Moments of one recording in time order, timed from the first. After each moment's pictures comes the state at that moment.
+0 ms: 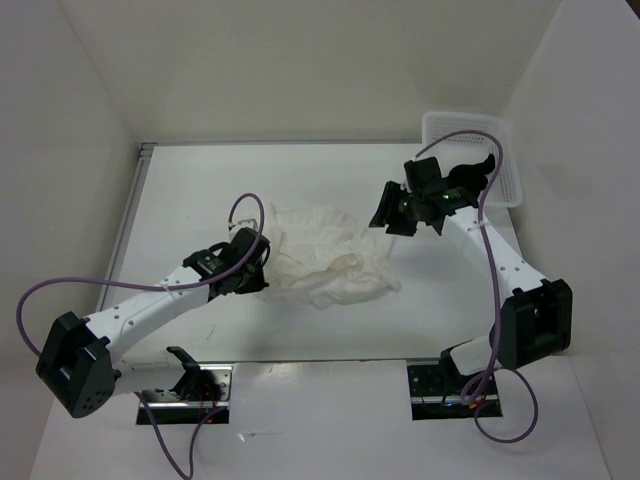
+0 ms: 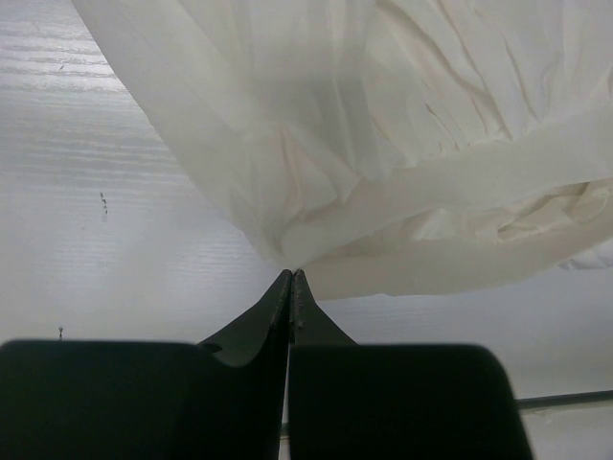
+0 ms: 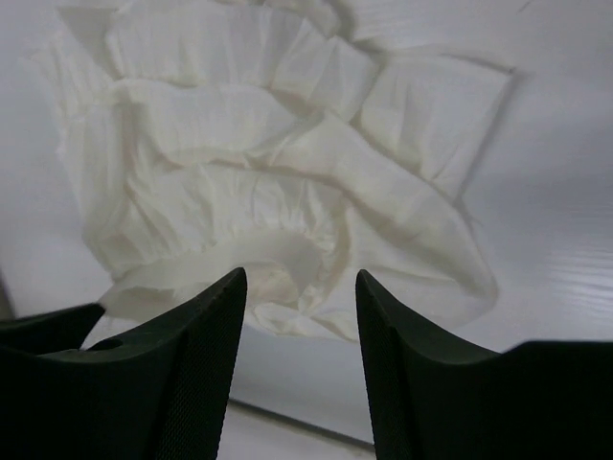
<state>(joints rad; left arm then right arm) -0.65 1.19 0.81 -0.64 -0.24 -0.77 0.33 1.44 1.25 -0.70 -0.10 0.57</state>
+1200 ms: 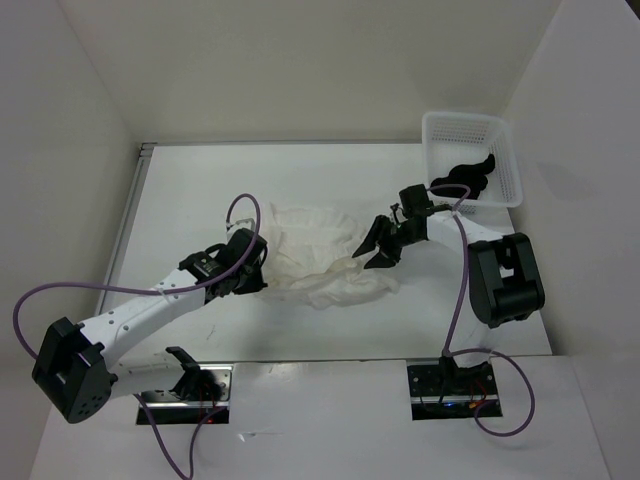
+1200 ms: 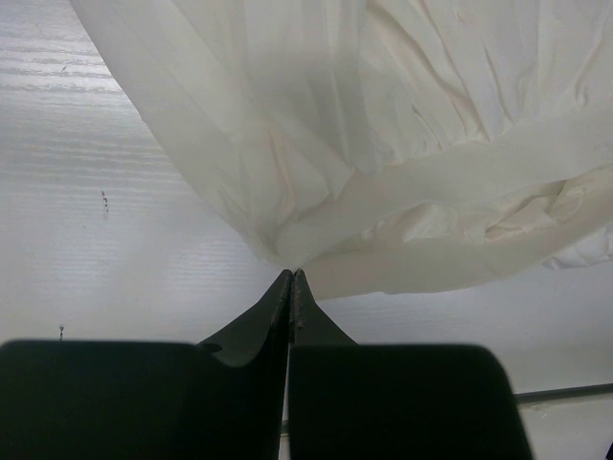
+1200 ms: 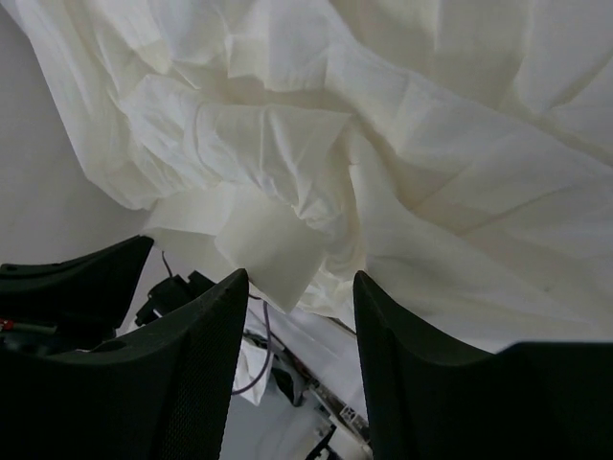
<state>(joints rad) -0.65 1.16 0.80 -0.64 -0.24 -0.77 0.22 1.67 1.01 -0.50 -0.65 0.75</state>
